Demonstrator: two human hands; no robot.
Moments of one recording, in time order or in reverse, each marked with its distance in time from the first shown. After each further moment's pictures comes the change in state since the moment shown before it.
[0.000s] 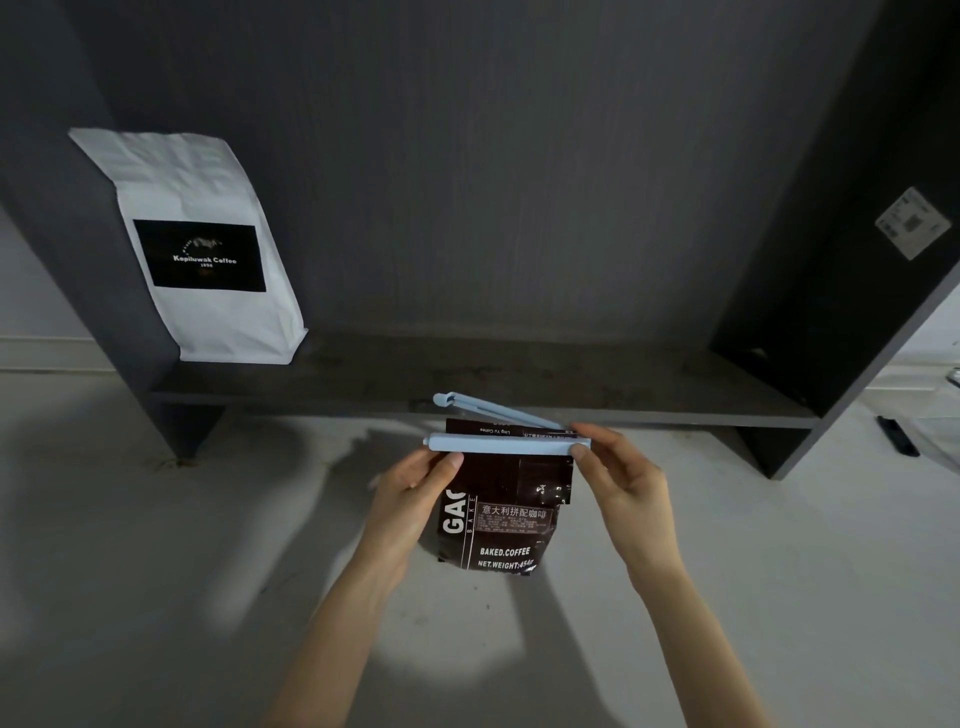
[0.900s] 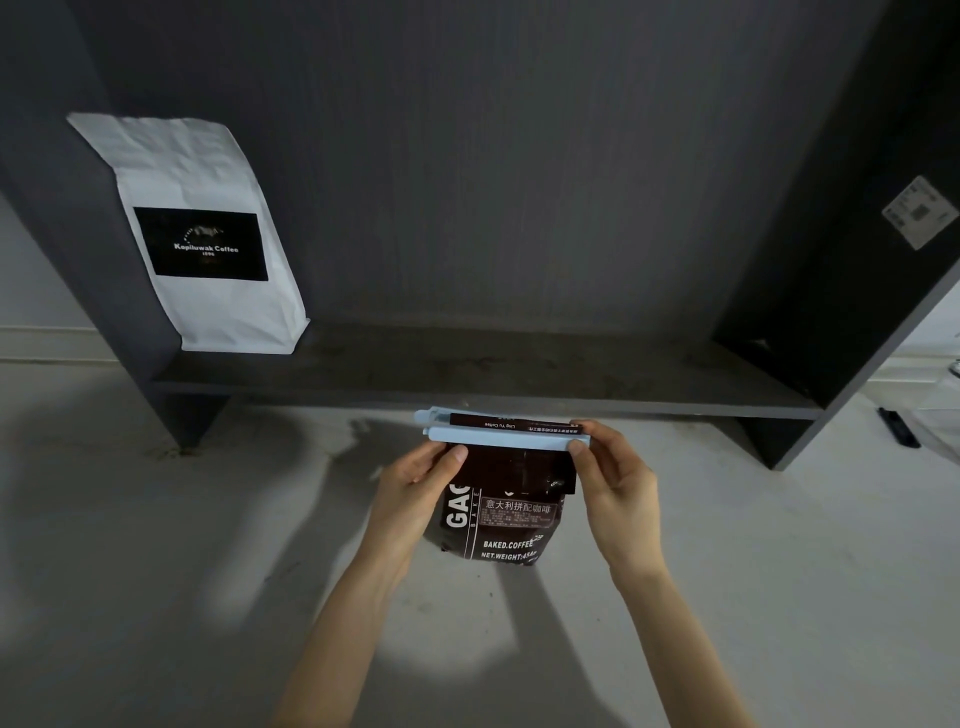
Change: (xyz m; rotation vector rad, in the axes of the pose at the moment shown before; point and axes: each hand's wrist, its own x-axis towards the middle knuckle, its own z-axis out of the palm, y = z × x) left_hand -0.006 0.000 0.000 -0.008 0.016 0.028; right_hand -0.006 0.014 0.014 0.003 0.085 -0.029
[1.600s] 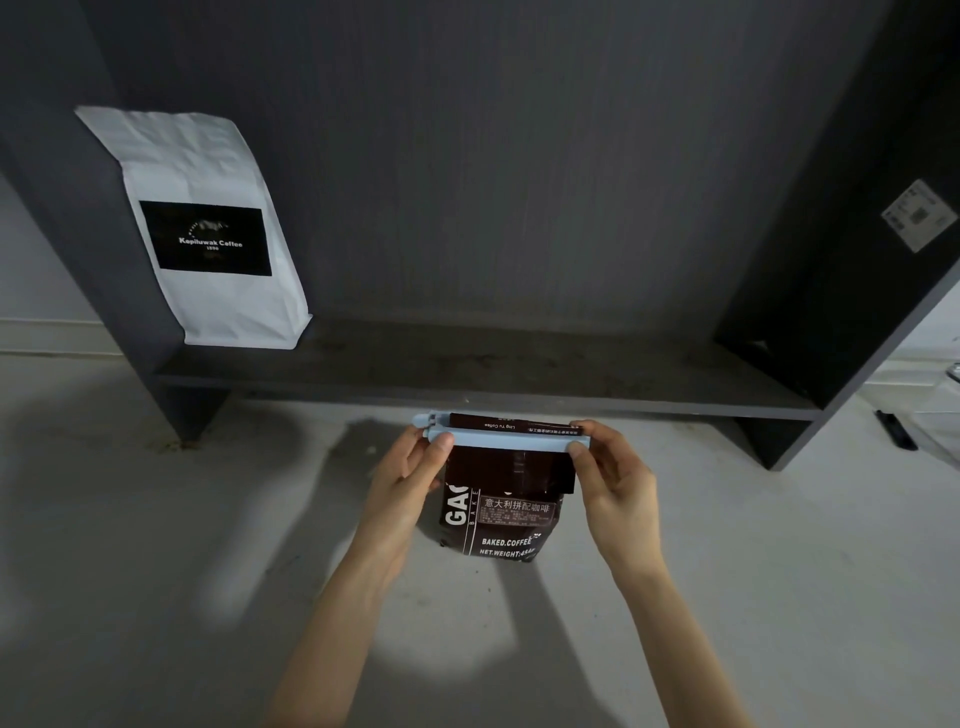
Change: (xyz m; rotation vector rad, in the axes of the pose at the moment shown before) left_hand -0.002 -0.001 -0.006 -0.037 -0.010 0.016; right_hand -0.003 0.003 -0.003 -0.068 -0.025 -0.045
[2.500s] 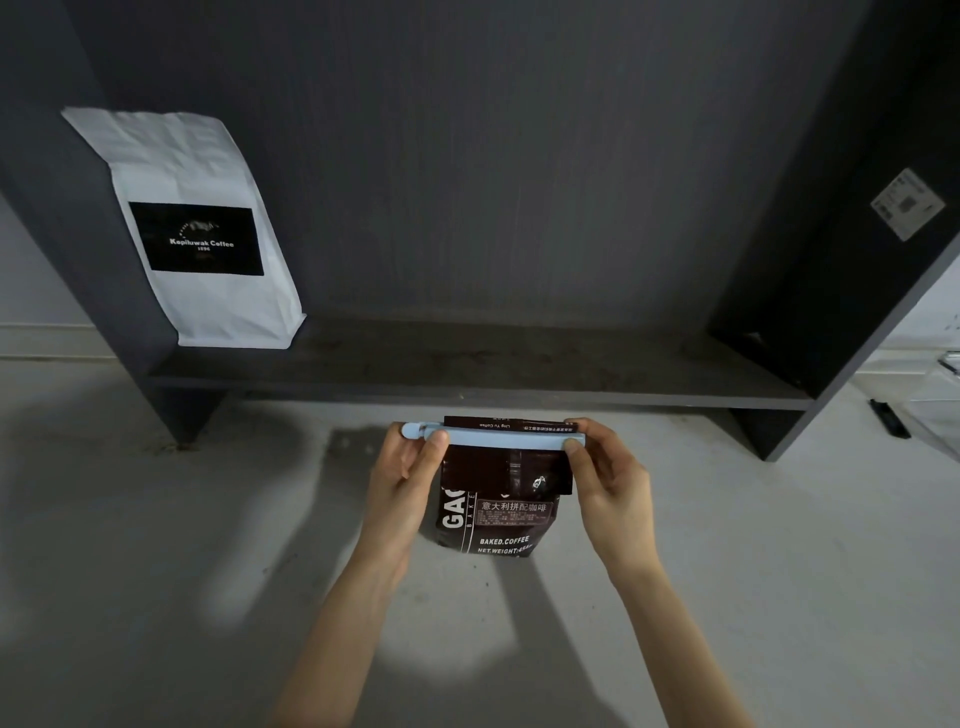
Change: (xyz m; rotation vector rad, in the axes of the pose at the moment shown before) left_hand -0.007 0.003 0.011 0.004 0.106 0.058; right_hand -0.006 -0.002 0.000 -0.010 0.001 0.045
